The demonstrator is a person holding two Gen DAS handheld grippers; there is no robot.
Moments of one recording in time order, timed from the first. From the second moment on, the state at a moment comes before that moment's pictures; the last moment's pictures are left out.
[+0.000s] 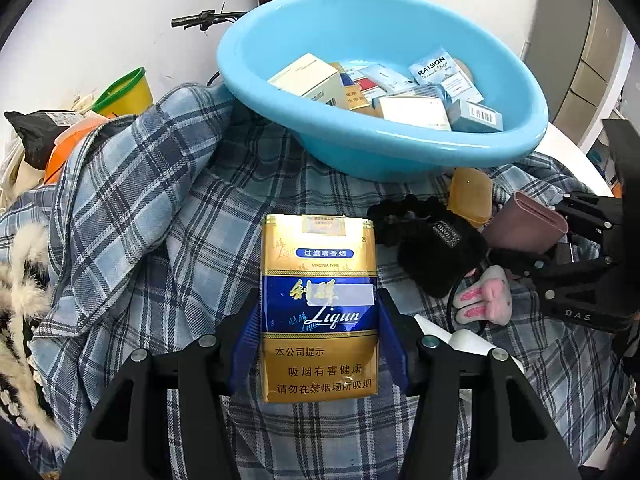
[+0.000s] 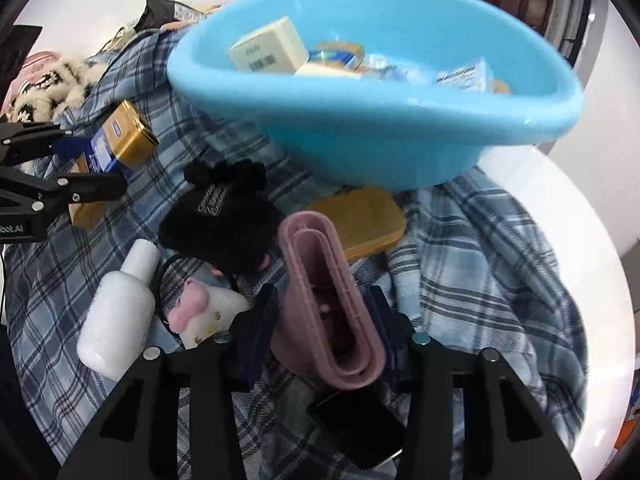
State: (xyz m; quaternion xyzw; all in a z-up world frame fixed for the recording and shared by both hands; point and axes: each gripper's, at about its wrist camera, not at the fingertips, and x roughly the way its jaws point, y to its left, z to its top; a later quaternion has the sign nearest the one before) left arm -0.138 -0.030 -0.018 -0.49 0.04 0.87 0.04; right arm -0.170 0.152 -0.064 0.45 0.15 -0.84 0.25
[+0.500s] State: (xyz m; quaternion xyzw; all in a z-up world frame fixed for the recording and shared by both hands) left arm -0.136 -0.025 -0.013 -0.49 0.03 0.87 0.05; right arm -0.145 0.152 -0.041 0.40 0.15 -0.87 0.25
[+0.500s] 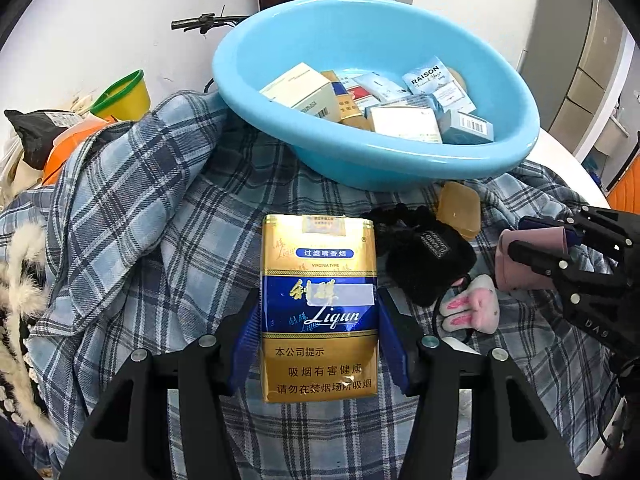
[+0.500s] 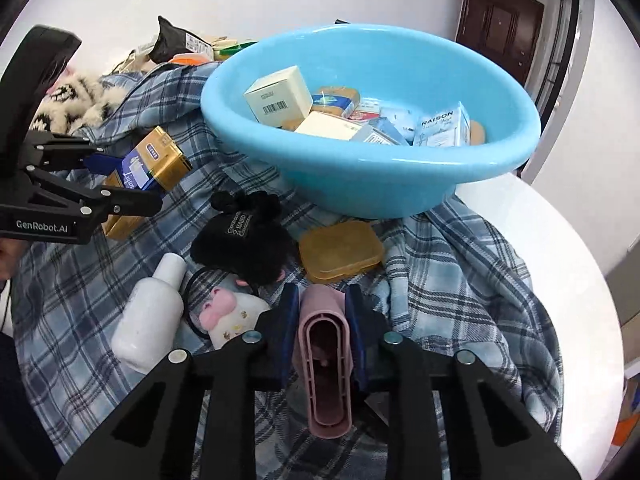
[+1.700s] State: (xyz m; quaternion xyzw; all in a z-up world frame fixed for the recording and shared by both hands) left arm -0.132 -0.010 -0.017 -0.49 0.04 0.87 0.06; right arm -0.117 0.183 0.002 0.35 0.10 -0.90 0.24
